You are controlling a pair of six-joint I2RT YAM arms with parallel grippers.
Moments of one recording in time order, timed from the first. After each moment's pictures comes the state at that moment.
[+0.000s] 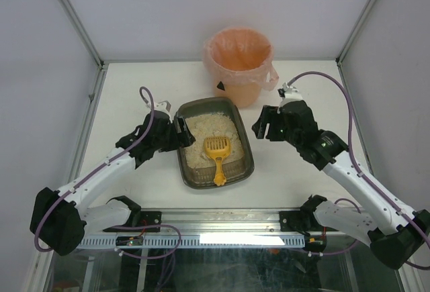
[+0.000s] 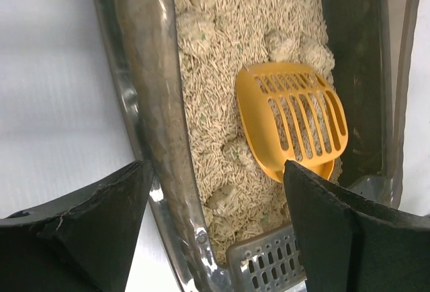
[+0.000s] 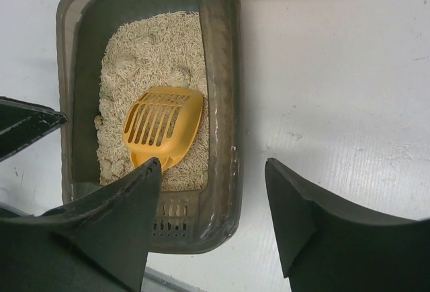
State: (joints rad) left arm -0.53 1.10 0.74 -0.37 -0.03 -0.68; right arm 0.64 0.95 0.97 -0.60 0.15 0.50
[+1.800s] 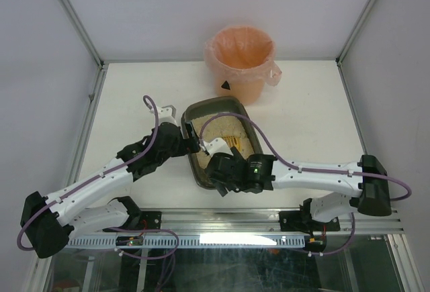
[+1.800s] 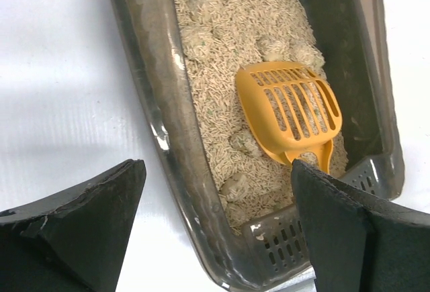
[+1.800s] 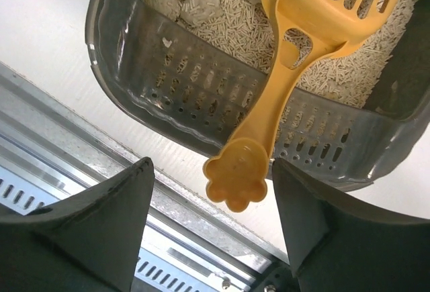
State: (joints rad) left arm -0.81 1.00 0.74 -0.38 -0.32 -0.79; right arm 1.37 1.35 1.09 -0.83 0.43 0.54
